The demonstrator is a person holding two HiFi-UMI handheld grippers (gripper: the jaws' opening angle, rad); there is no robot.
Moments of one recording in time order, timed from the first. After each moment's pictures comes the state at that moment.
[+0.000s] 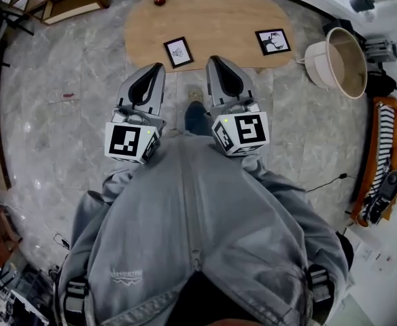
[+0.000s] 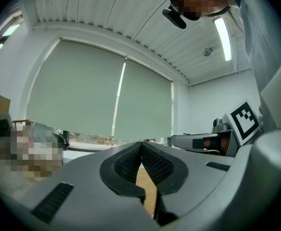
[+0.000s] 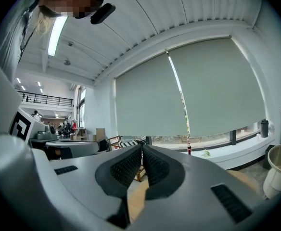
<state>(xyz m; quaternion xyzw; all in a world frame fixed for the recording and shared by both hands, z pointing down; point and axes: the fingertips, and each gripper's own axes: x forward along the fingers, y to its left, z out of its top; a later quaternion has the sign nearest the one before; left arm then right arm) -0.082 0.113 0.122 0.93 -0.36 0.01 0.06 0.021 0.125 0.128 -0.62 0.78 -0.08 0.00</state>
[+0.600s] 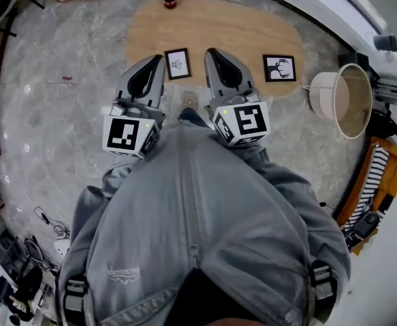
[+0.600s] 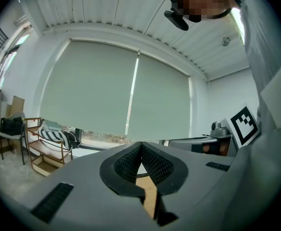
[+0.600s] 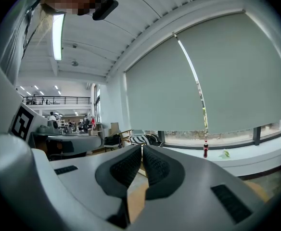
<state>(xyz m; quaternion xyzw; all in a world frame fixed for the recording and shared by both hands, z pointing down) 0.000 -0.031 0.135 0.89 -0.45 0.01 0.08 0.095 -0.039 0.153 -0.52 0.85 -0.10 -0.03</state>
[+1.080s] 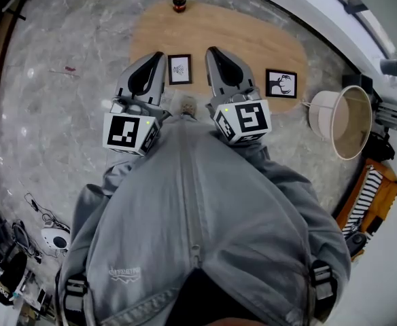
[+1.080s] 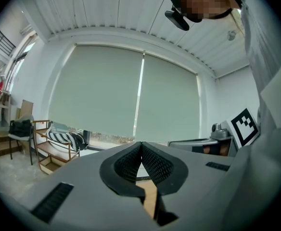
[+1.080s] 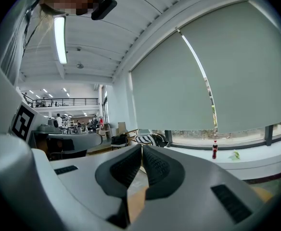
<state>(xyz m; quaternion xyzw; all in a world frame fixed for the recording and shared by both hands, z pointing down) 0.009 -0.064 0.135 0.86 -0.50 0.01 0.08 0.103 -0.082 0.159 -0.47 0.88 -0.10 -0.03</state>
